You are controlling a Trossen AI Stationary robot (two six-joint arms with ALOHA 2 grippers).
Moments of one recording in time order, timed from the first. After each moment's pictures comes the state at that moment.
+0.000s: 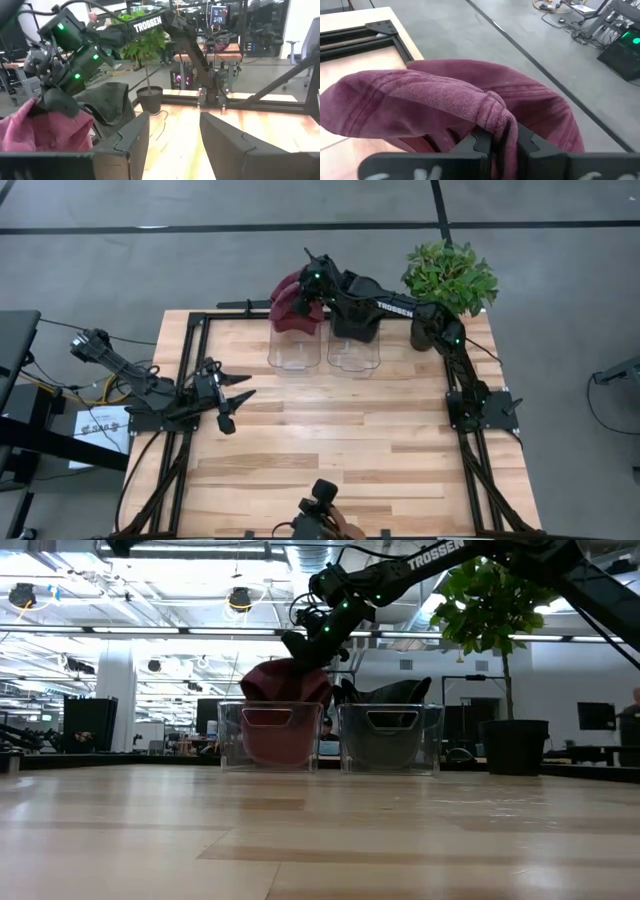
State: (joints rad) left arm -0.62 0.68 0.50 0.21 -0.95 0.13; right arm -0.51 2.20 2.02 -0.38 0.16 -0.16
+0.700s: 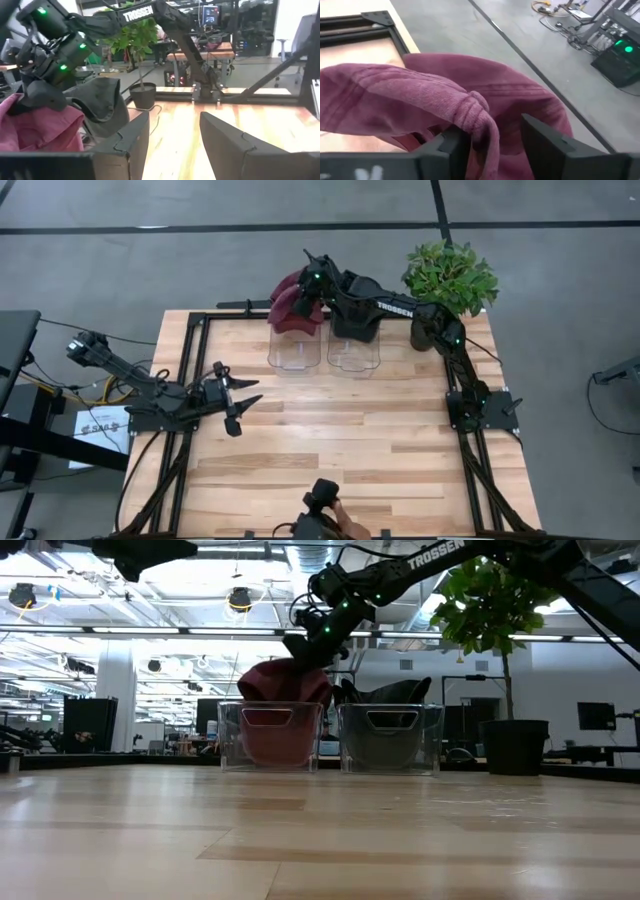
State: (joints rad) left arm -0.55 0.71 0.37 0.37 -0.84 0.14; right arm -0.51 2.20 2.02 -0.39 0.17 -0.22
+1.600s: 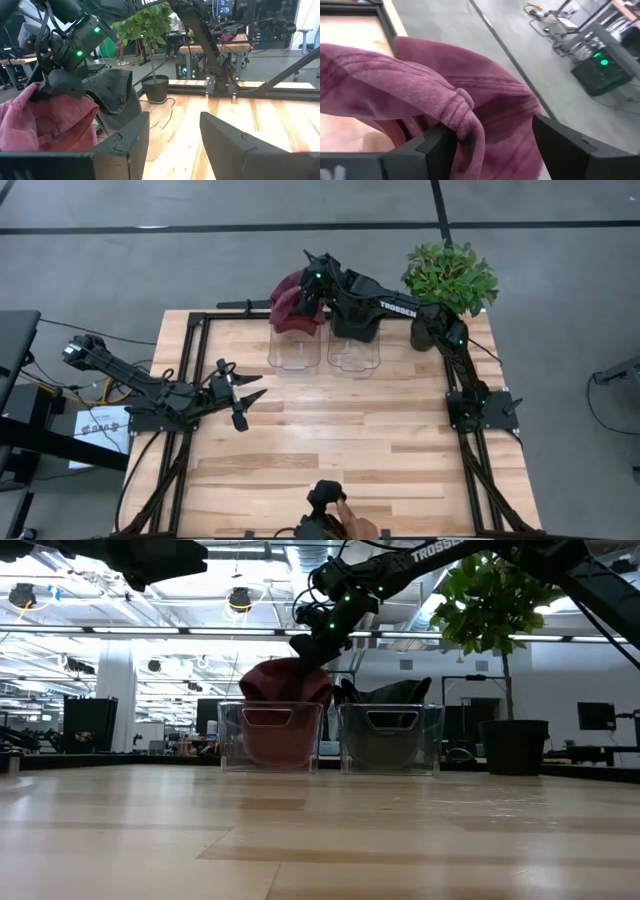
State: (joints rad) left arm -0.47 0.76 0.38 0.38 -0.83 0.12; right arm -0.50 2.17 2.02 -0.44 0.24 -0.36
